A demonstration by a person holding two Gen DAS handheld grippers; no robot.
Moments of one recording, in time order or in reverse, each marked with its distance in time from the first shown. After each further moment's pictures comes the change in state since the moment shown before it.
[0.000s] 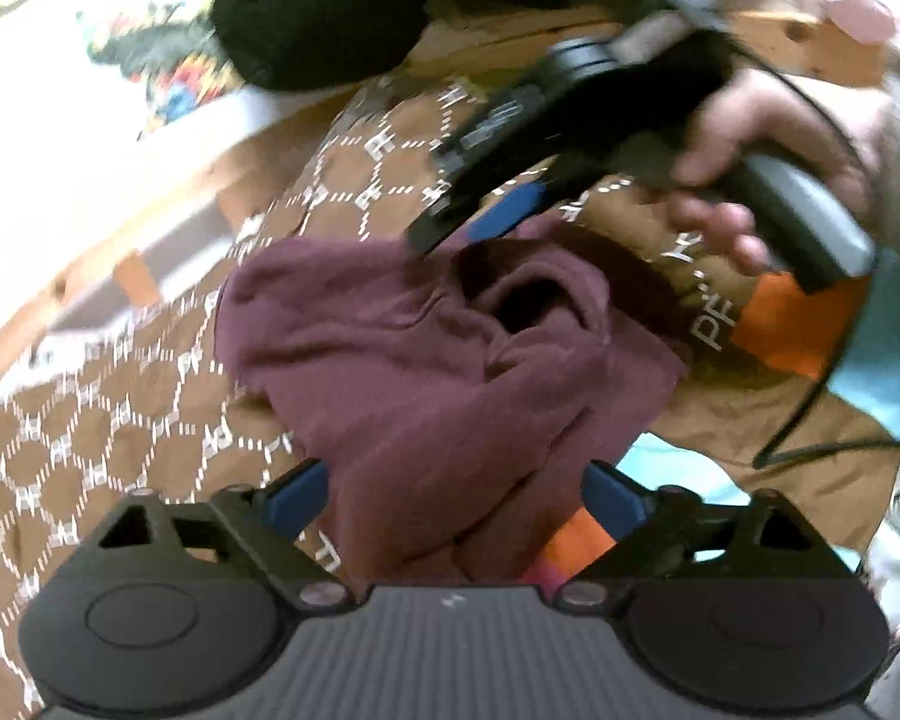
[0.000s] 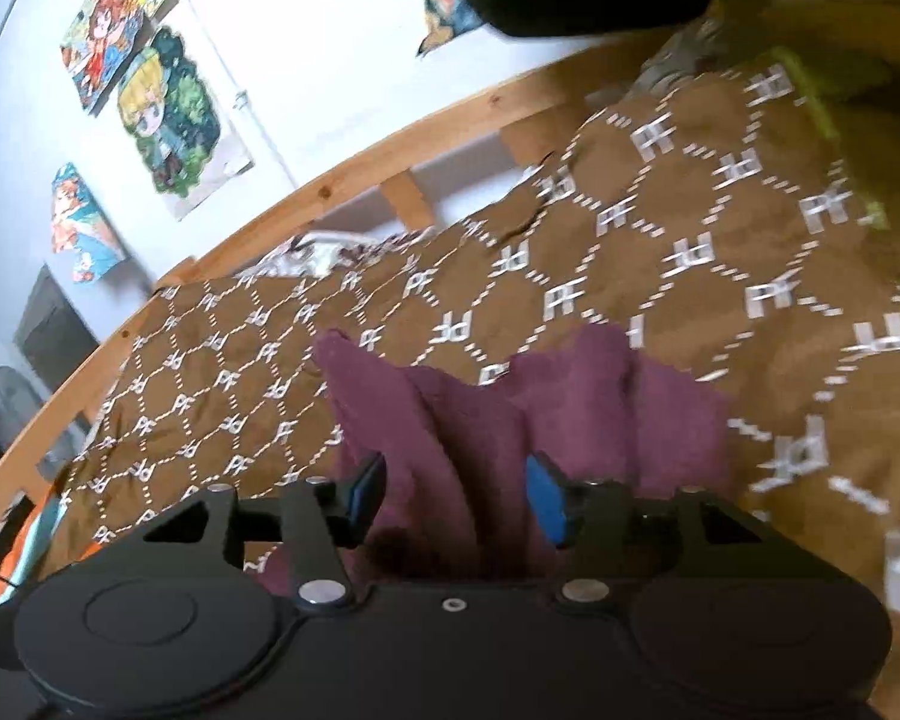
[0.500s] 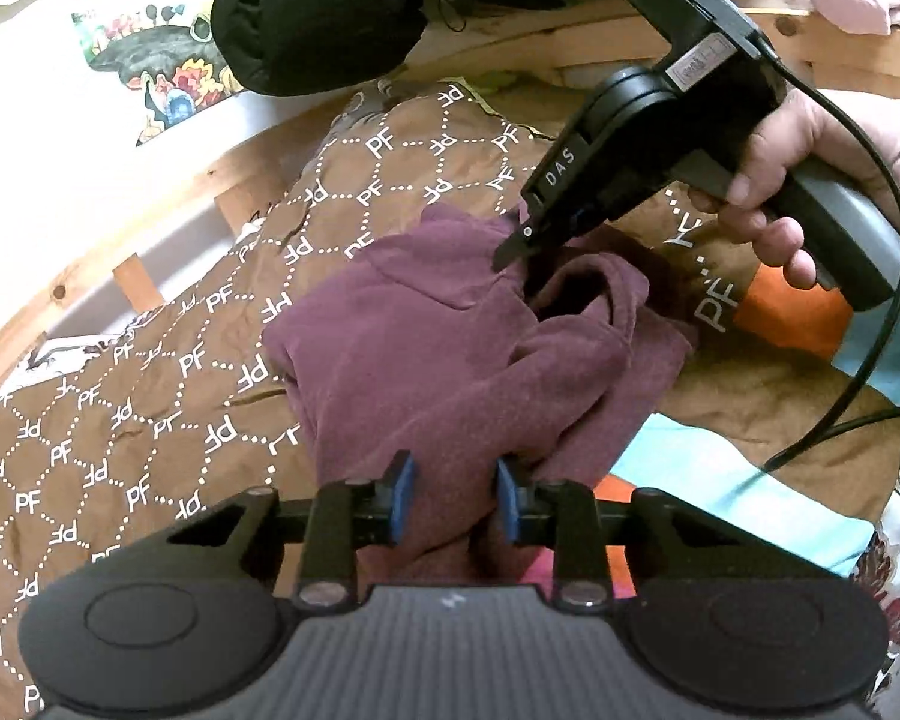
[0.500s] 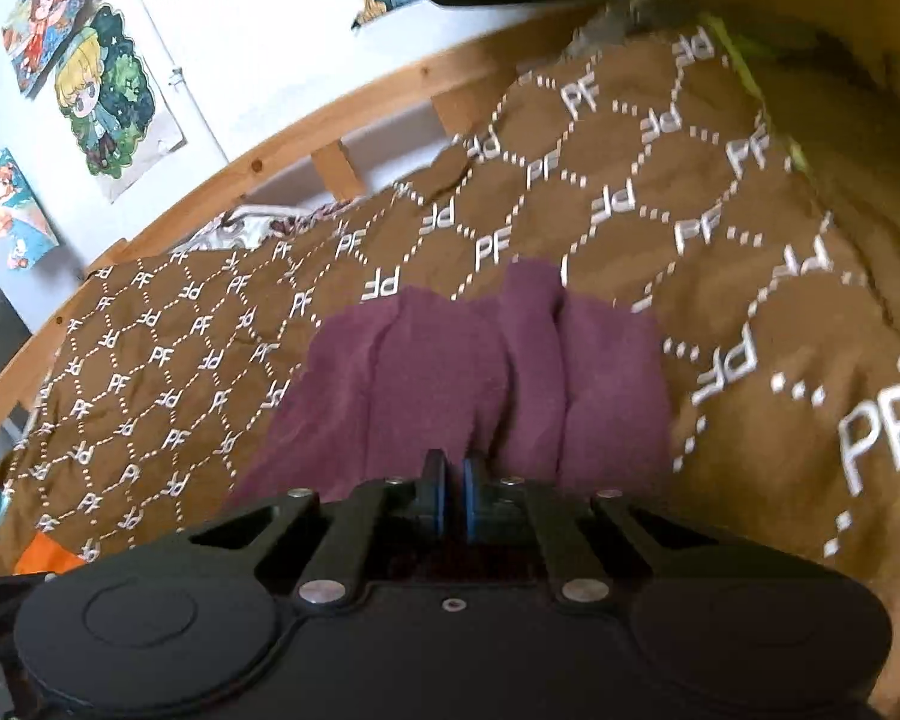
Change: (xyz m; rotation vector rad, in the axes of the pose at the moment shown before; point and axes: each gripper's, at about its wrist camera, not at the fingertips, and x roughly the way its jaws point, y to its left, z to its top) left arm 0.001 0.007 -0.011 -0.013 -0.007 -0.003; right arm -0.007 -0.005 -0.029 0.049 0.027 -0.145
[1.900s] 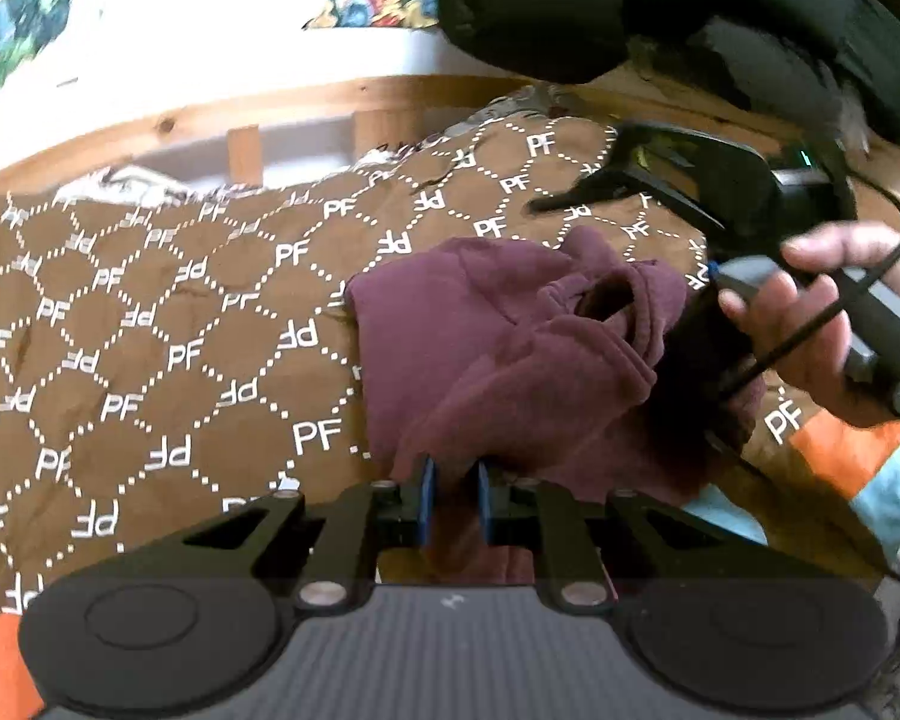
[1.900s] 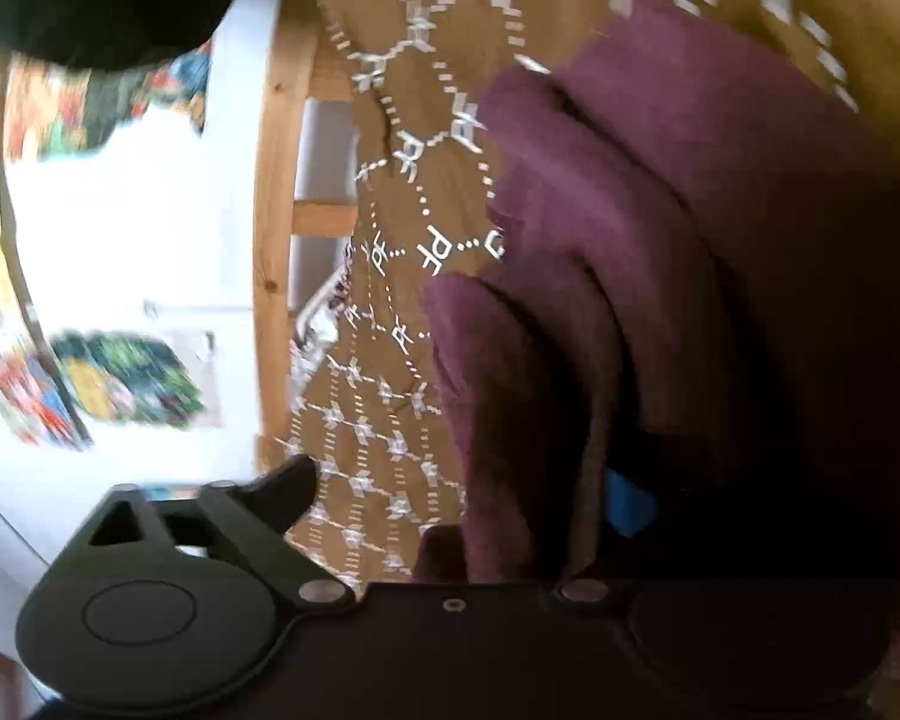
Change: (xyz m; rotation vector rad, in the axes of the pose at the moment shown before) left arm -0.019 0.080 -0.026 -0.420 0.003 -0.024; right arm 0.056 -0.010 0.002 0.831 0.134 0.338
